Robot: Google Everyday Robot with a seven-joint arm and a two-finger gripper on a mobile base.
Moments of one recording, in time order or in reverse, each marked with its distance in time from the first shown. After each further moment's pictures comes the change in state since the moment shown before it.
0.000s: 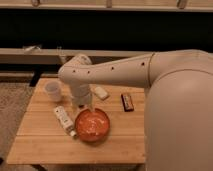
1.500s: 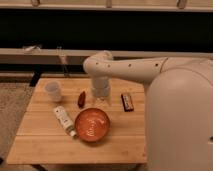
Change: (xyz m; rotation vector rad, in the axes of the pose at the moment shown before) arm -0.057 -0.105 0.031 0.009 0.055 0.046
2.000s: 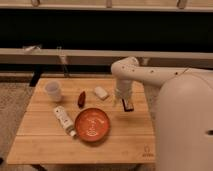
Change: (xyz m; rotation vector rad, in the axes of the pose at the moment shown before) arm -0.025 -0.126 0.060 0.008 0.026 0.065
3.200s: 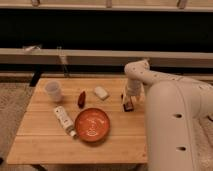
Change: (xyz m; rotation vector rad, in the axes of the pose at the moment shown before) arm -0.082 -0.049 0.050 -0.021 -0.031 -0.059
